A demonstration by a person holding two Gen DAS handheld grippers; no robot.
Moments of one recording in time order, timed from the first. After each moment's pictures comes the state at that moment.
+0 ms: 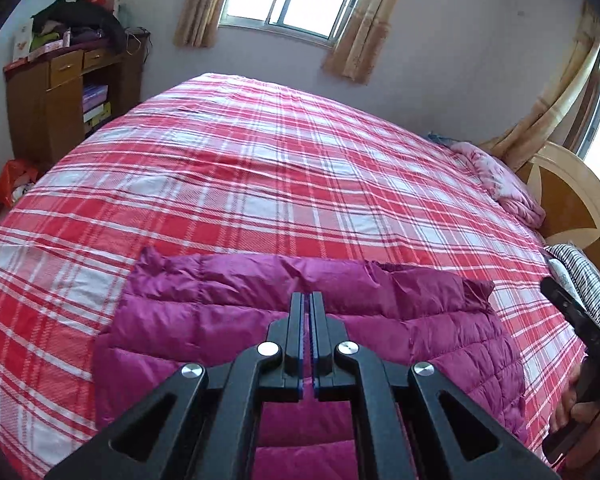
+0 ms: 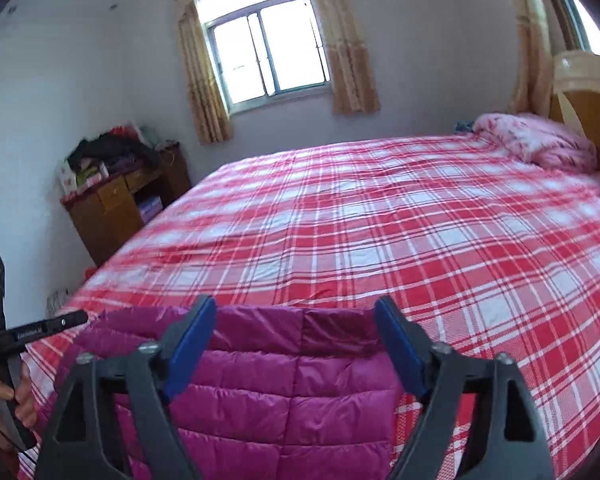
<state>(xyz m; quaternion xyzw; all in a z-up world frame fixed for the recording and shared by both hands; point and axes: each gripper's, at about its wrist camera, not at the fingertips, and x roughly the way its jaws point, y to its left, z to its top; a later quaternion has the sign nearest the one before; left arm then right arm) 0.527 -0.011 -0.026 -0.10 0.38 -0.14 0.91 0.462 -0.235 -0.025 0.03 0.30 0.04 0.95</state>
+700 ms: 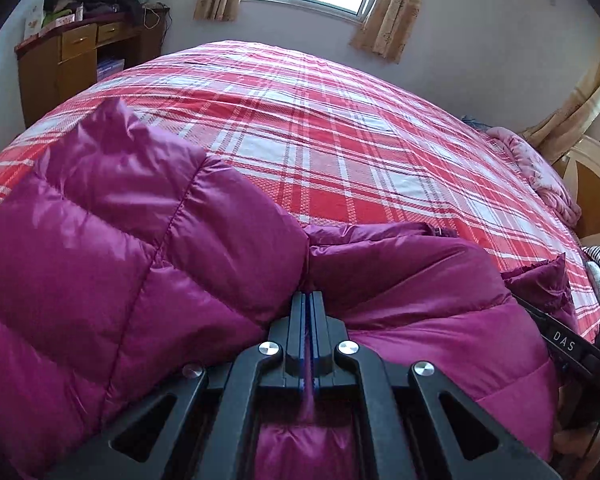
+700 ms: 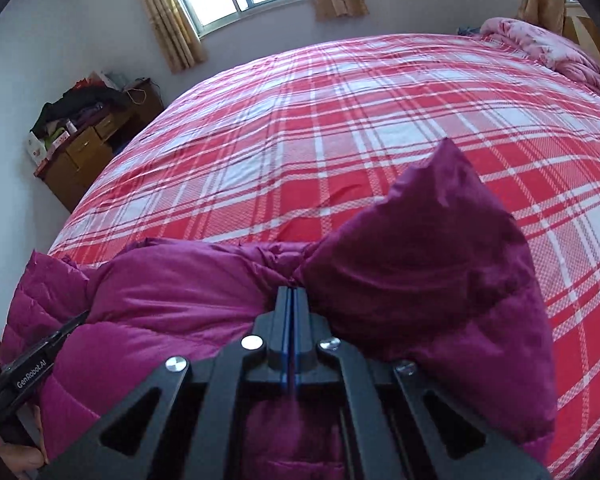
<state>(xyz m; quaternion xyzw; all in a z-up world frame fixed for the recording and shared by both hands) 0.575 -0.043 -0.112 -0.11 0.41 -0.09 0.90 0.539 -0.237 -0.141 0.14 0.41 0.03 0.90</state>
